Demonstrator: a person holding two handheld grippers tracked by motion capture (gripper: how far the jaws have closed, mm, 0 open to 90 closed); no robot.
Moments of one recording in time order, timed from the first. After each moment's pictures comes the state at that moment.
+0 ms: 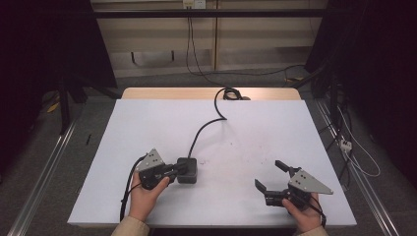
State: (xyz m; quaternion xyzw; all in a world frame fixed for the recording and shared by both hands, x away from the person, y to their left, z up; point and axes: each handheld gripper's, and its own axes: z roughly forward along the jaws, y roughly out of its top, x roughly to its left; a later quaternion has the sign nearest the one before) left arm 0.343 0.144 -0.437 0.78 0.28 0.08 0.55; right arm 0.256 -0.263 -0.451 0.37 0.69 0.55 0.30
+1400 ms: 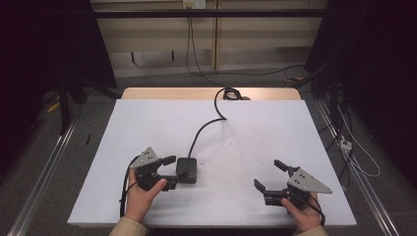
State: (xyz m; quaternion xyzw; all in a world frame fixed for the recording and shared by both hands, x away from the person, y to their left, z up) left arm 0.343 0.151 -0.432 0.77 0.31 0.06 0.55; right arm 0.258 -0.261 -0.451 0.37 0.69 0.55 0.29
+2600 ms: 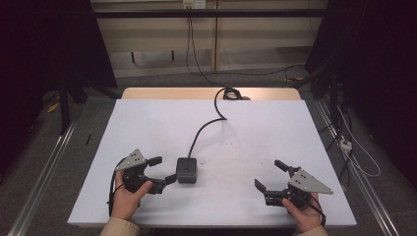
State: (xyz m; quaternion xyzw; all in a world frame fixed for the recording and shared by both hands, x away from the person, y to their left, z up) left arm 0.342 0.185 -0.435 0.77 0.31 0.06 0.55; right arm 0.256 -0.262 -0.450 0.37 0.69 0.55 0.29
